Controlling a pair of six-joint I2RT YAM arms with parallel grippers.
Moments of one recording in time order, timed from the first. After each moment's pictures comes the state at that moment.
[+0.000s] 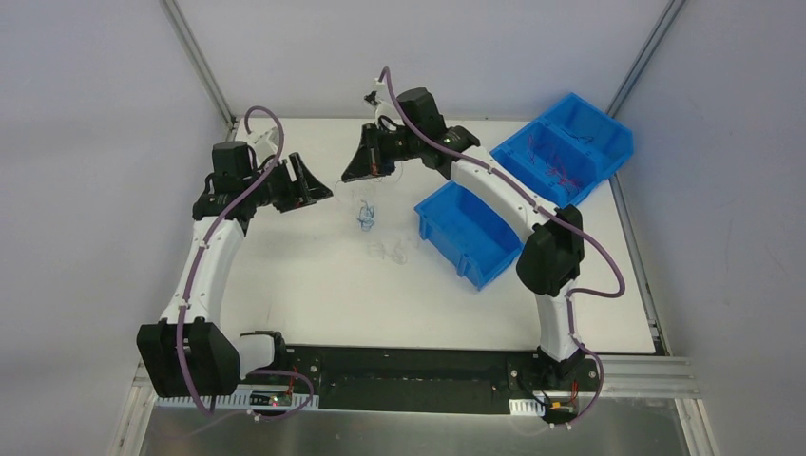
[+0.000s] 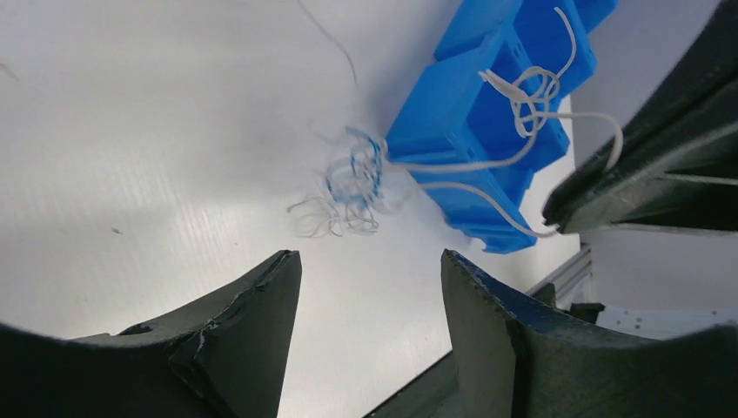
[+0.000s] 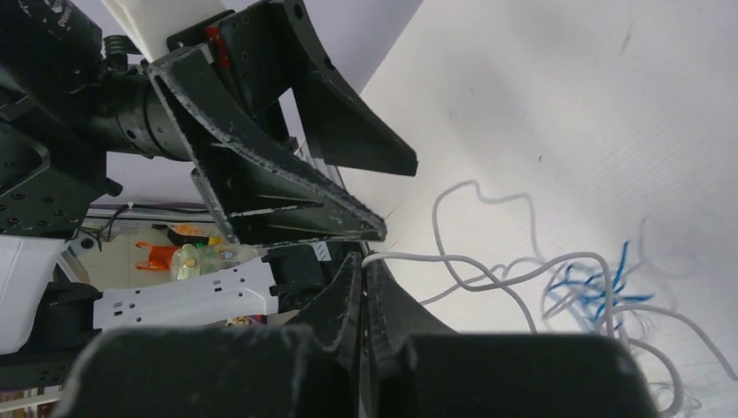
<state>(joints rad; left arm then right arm) 0.06 1.19 1.06 -0.50 0.67 -0.42 0.72 2.05 2.03 -0.48 -0.72 0.60</state>
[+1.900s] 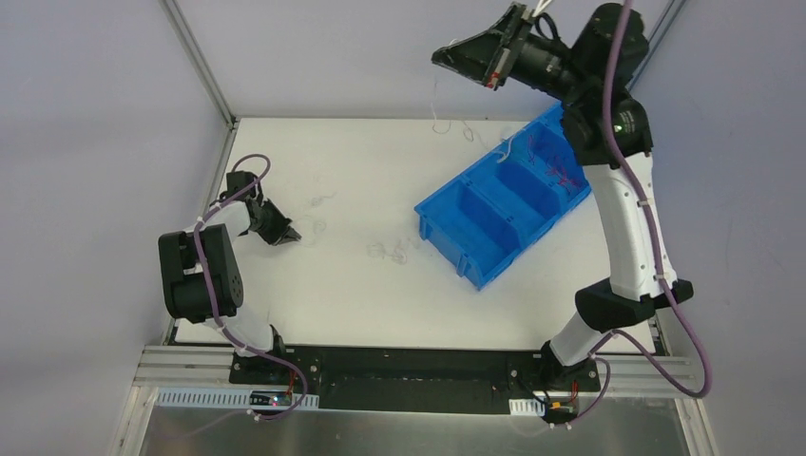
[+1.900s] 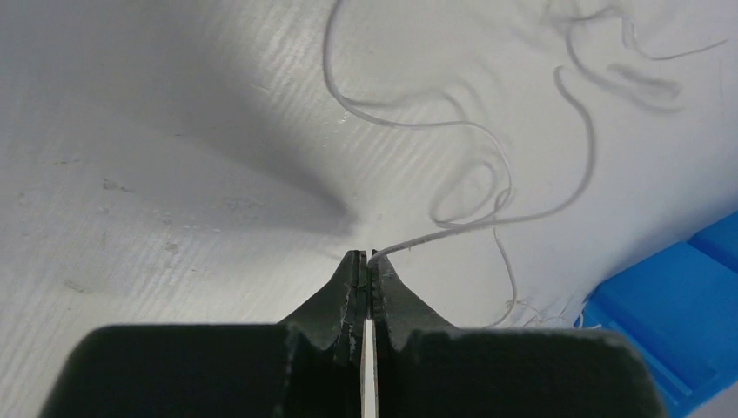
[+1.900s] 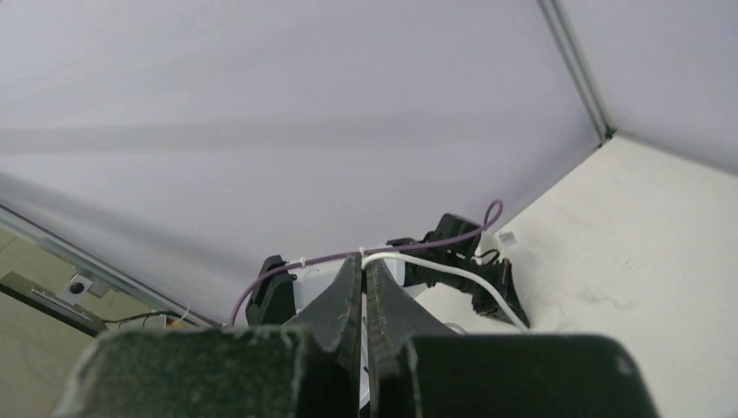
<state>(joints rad) 0.22 1.62 0.91 -0.41 0.31 -0.61 0.47 1.67 2.33 -0.49 -0.69 0.78</state>
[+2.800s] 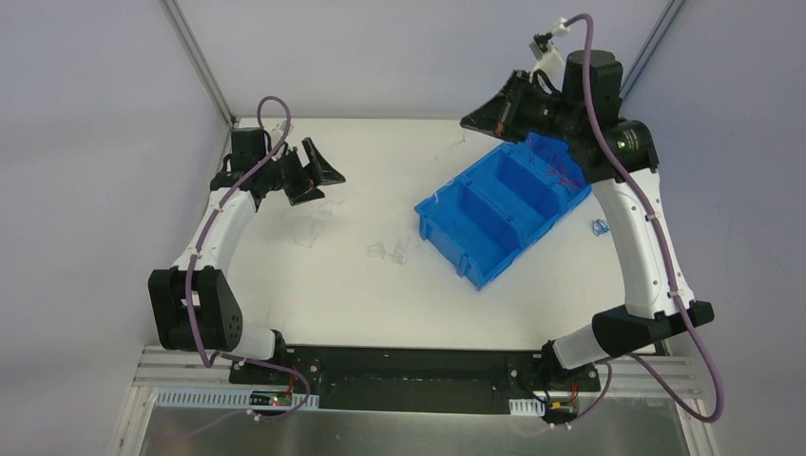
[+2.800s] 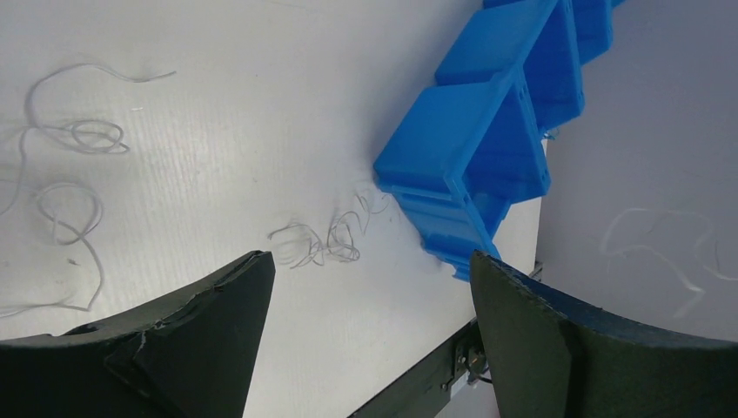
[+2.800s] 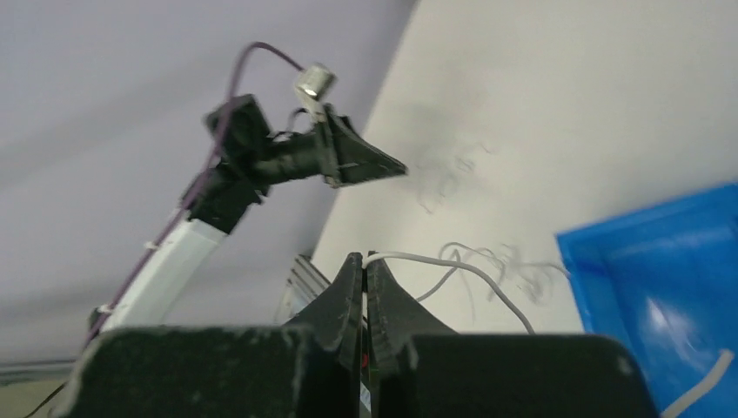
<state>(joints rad) 0.04 1.41 1.14 -0.43 0.66 -0.56 0.38 1.52 2.05 -0.80 -0.54 0.68</state>
